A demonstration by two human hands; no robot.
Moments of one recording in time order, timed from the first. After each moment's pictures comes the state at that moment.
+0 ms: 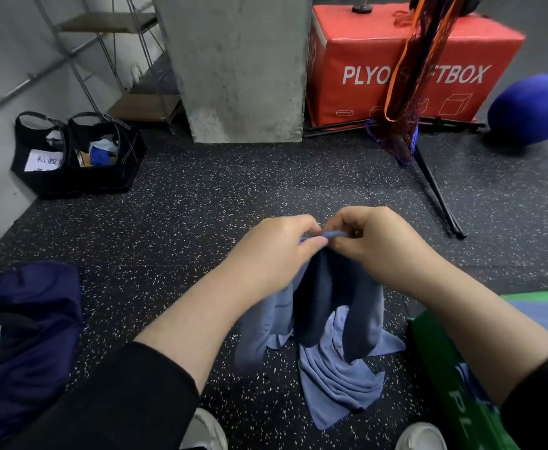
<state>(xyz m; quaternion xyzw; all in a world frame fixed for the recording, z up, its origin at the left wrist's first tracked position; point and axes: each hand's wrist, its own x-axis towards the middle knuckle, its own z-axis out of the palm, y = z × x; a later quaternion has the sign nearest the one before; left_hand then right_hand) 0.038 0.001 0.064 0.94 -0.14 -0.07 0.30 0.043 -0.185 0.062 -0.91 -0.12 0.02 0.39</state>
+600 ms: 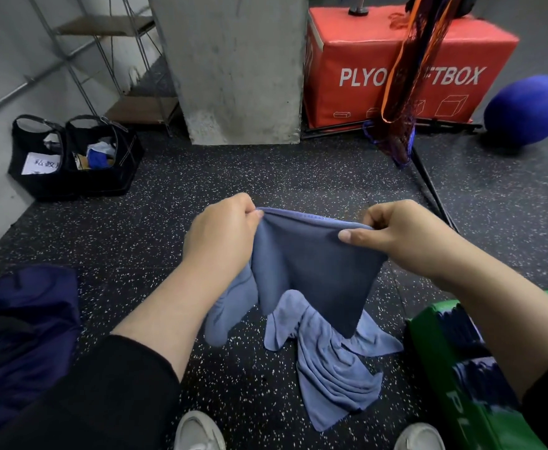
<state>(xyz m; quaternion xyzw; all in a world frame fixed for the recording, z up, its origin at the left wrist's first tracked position) 0.057 0.038 0.059 0.97 0.04 0.06 0.23 0.044 -0.215 0.082 -0.91 -0.04 0.07 0.41</state>
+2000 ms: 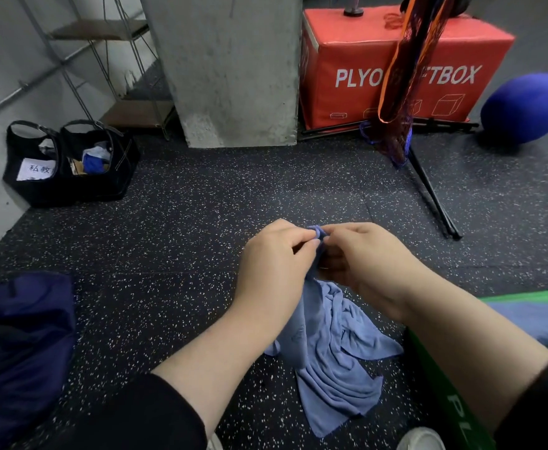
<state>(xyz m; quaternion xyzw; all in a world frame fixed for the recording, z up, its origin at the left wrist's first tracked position) 0.023 -0.031 0.043 0.87 -0.06 0.13 0.48 0.036 -0.172 0.058 -0.65 0.05 0.19 0.73</state>
